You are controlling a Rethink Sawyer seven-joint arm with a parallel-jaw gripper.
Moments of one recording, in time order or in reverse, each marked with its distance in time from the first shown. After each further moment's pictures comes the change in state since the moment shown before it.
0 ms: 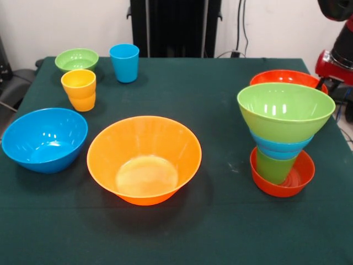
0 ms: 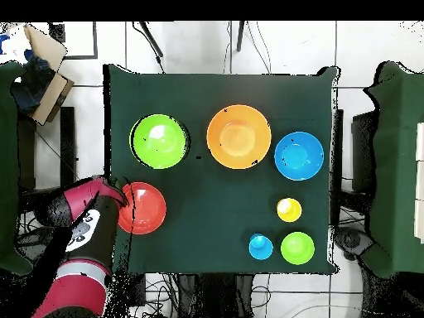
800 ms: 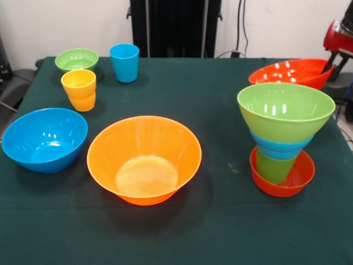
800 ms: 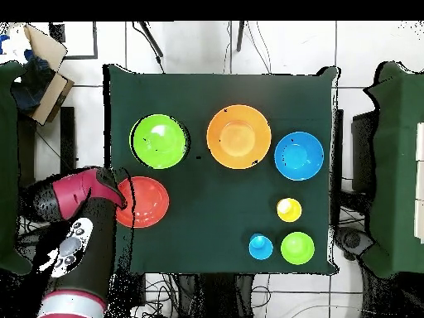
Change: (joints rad) arm -0.006 -0.150 -0.079 0.004 0.010 0.117 0.000
